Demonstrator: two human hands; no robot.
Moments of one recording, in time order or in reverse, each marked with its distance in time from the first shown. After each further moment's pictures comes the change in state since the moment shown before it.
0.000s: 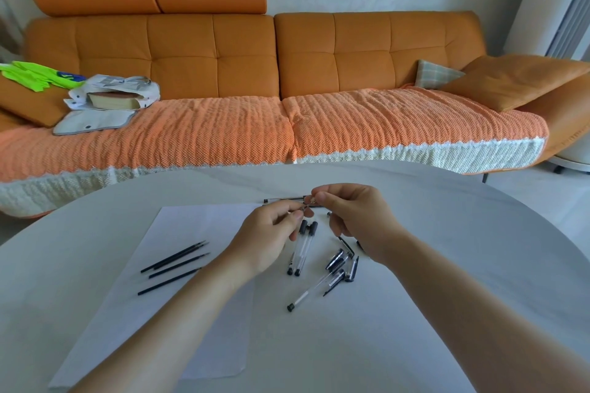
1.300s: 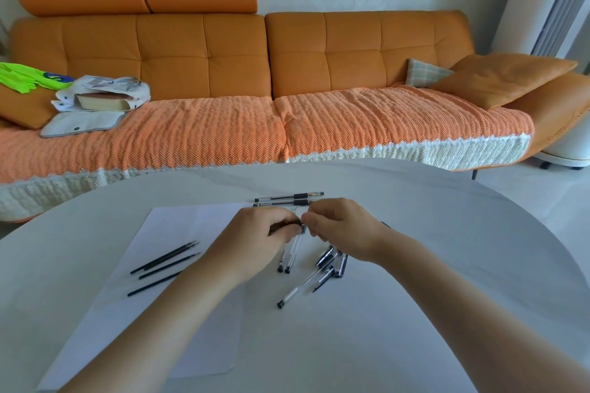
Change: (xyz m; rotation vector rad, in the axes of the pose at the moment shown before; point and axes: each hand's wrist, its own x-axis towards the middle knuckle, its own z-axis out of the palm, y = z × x) left_hand -0.011 0.012 -0.005 0.391 -0.031 0.170; right_hand -0.011 -0.002 -0.009 -0.700 -0.287 -0.135
